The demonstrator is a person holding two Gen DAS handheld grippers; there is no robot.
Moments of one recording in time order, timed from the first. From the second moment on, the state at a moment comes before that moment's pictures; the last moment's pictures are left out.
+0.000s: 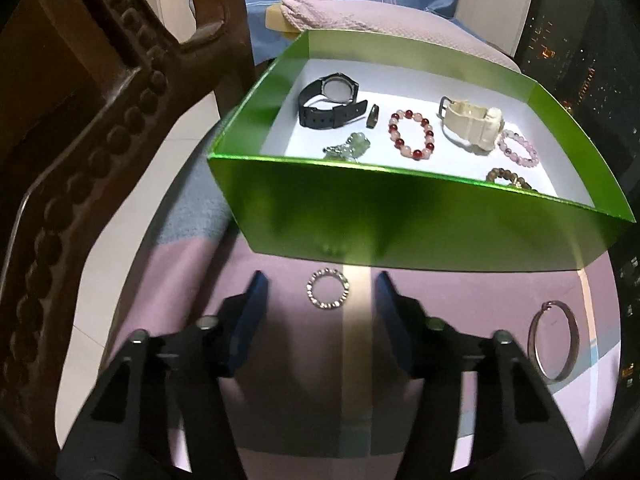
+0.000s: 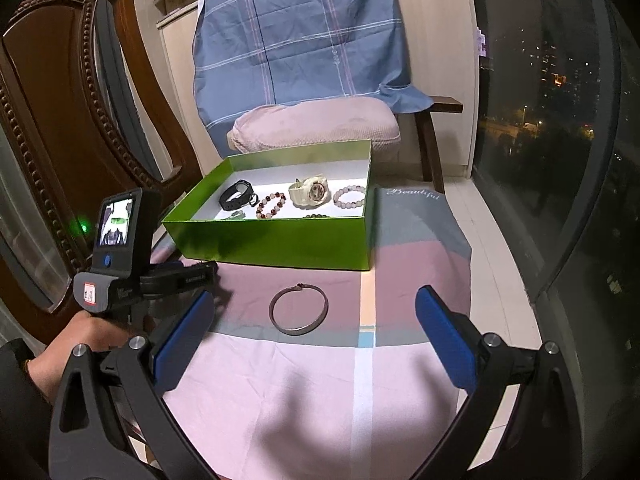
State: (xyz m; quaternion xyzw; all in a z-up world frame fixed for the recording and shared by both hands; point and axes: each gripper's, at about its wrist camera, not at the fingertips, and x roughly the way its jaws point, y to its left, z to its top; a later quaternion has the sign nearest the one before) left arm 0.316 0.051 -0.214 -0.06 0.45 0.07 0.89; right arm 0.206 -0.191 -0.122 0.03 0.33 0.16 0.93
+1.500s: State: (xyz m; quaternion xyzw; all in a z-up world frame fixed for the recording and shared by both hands) left arm 0.170 0.044 -0.077 -0.05 0.30 -0.04 0.95; right arm 0.173 -0.171 -0.080 0.03 0.25 0.16 0.95
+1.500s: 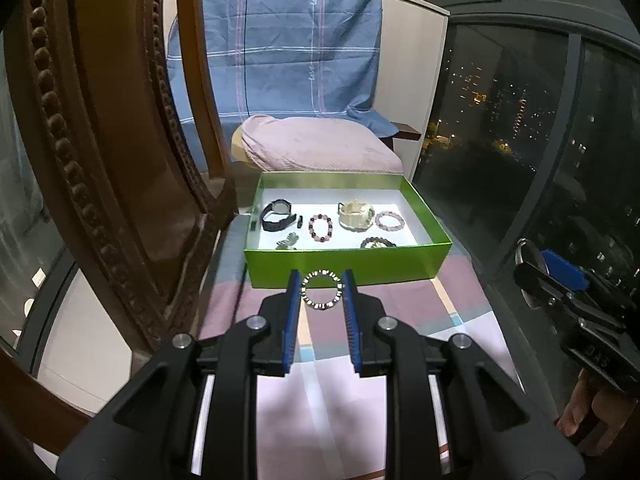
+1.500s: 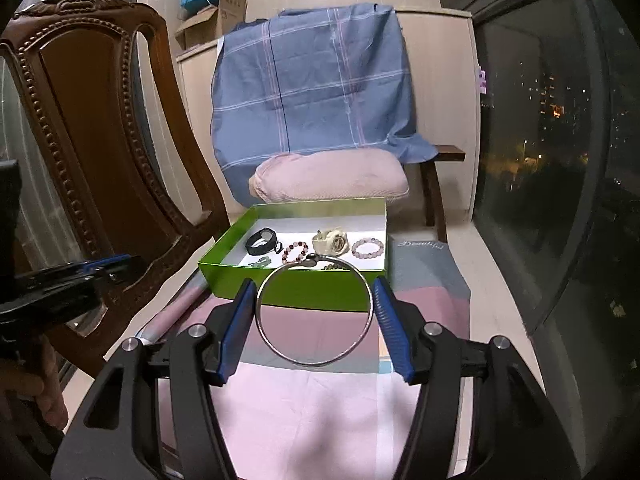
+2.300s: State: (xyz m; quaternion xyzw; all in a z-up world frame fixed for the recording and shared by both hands) left arm 0.203 0.033 -0.081 -0.05 0.31 -0.04 0.95; right arm 0.198 -0.169 -0.074 0.03 0.24 0.18 0.95
